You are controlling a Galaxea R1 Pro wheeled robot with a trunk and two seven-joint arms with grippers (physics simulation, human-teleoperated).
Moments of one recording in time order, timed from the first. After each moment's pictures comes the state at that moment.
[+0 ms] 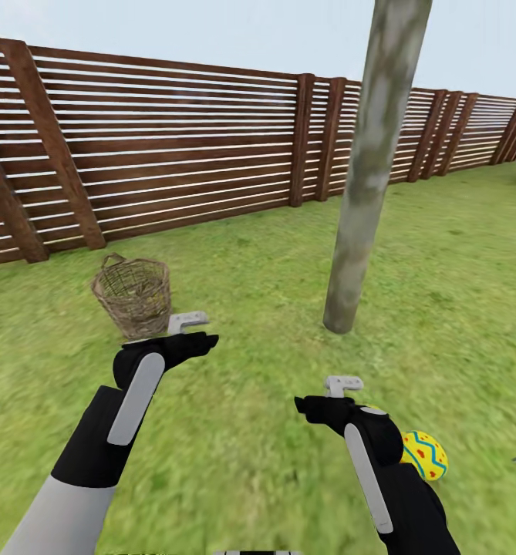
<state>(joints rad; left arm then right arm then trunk) -0.64 -0.01 -0.22 -1.56 0.63 0.96 0.49 -0.34 0.12 0.11 -1.58 -0.17 0.94 -0.13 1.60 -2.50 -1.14</state>
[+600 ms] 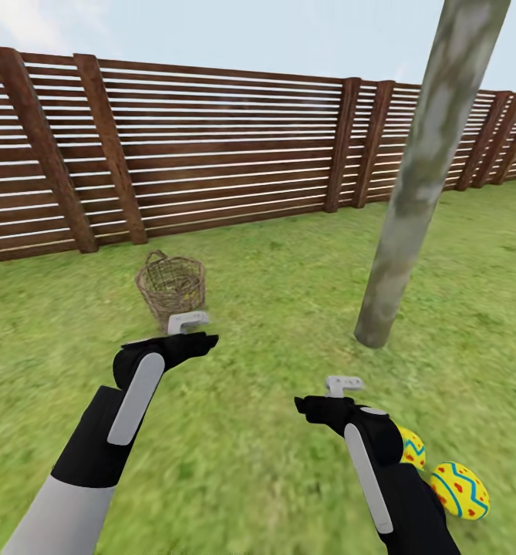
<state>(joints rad) -0.64 -0.01 -0.22 -1.56 0.63 0.96 0.49 -0.34 0.12 0.11 -1.58 -0.17 0.94 -0.13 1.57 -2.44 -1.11</state>
